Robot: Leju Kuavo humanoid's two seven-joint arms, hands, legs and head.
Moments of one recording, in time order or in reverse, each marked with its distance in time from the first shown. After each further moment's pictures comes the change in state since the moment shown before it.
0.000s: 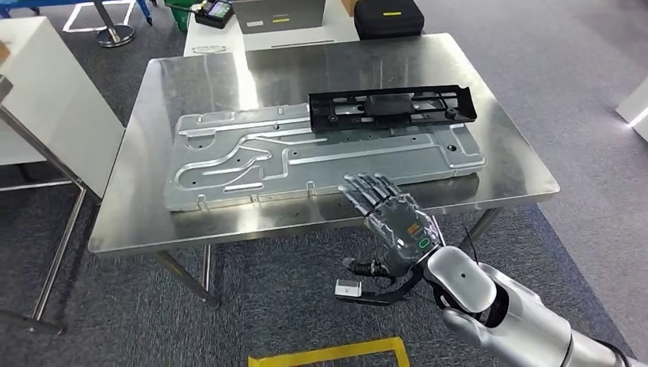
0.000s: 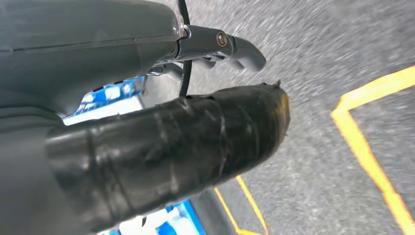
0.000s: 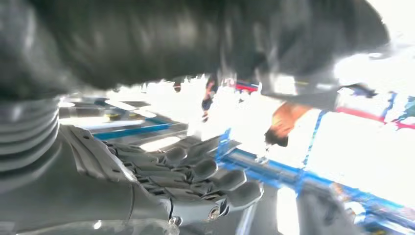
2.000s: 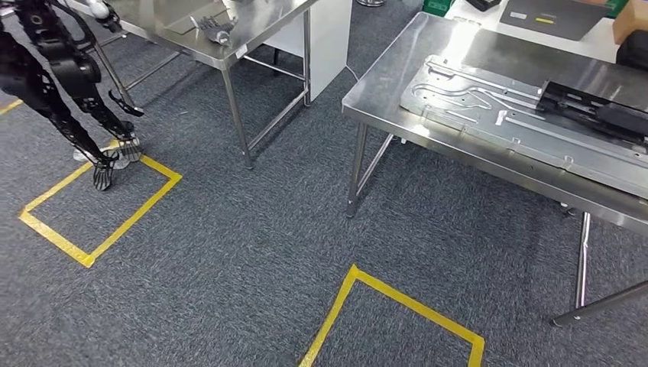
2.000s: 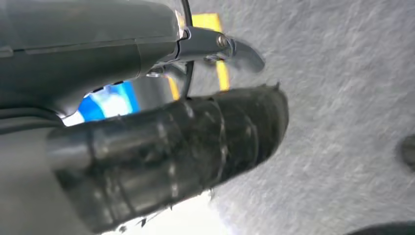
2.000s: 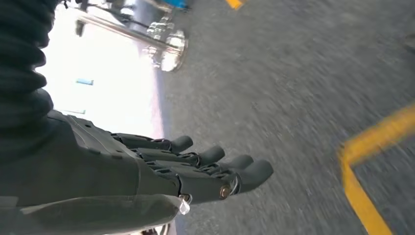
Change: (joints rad) left arm -0.018 -0.035 0.000 -0.017 0.028 0.025 -0.031; right arm 0.542 0.472 -0.823 1.588 -0.954 0.238 -0.001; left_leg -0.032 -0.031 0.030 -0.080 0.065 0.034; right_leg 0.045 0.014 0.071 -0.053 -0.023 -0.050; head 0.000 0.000
